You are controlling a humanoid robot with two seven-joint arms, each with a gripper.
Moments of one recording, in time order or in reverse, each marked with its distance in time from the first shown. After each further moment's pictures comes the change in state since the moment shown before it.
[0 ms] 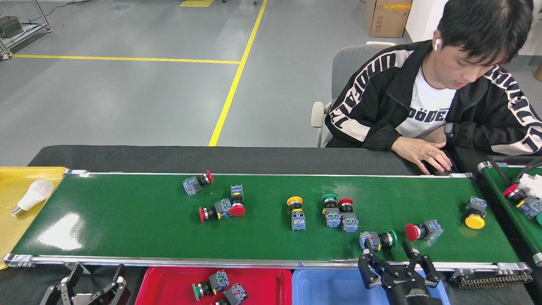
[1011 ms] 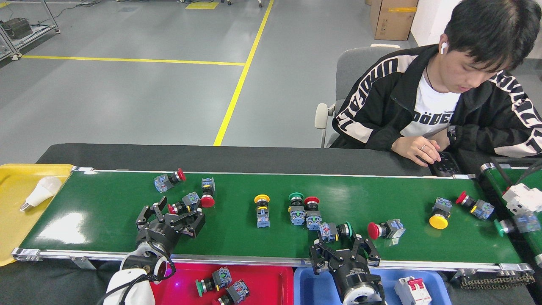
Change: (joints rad) left arm -0.585 0.121 -0.319 0.761 -0.186 0.259 0.089; right arm -0.185 0.058 0.246 0.224 -0.027 0.084 0.001
